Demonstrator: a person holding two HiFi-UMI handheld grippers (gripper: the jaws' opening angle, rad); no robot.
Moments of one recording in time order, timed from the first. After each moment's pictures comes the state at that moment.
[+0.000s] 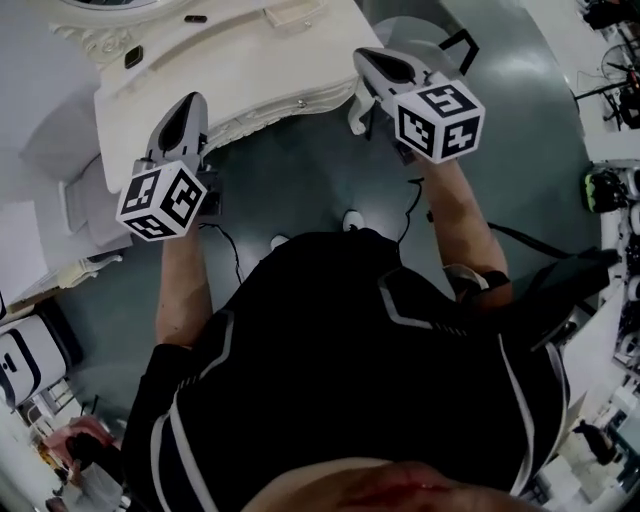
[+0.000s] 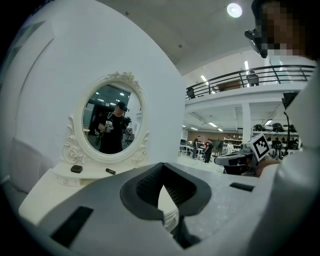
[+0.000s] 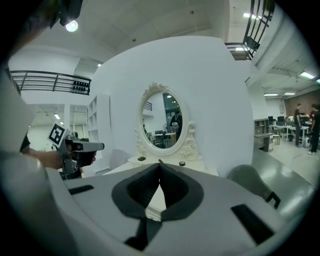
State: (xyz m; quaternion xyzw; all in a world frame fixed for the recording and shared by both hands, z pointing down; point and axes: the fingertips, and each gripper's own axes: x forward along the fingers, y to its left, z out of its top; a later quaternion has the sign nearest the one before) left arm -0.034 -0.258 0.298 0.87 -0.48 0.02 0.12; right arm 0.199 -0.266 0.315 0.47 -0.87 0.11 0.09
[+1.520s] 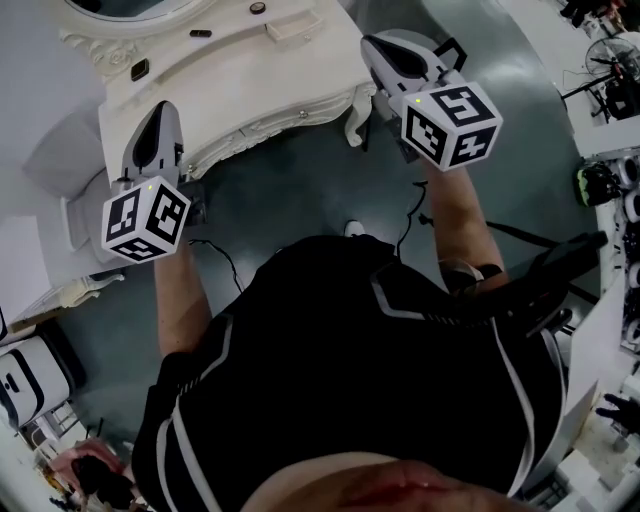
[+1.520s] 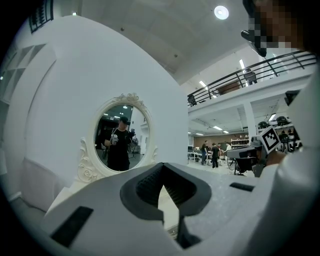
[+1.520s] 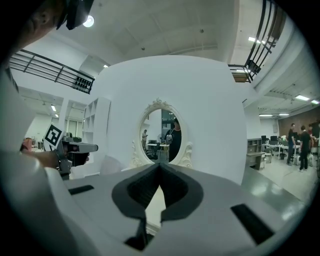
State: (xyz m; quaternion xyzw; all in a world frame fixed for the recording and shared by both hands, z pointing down) left arm -0.096 -0.239 0.238 0.85 -0.52 -0.01 0.05; right arm 0.177 -0.243 0.230 0.51 -0.86 0.02 0.06
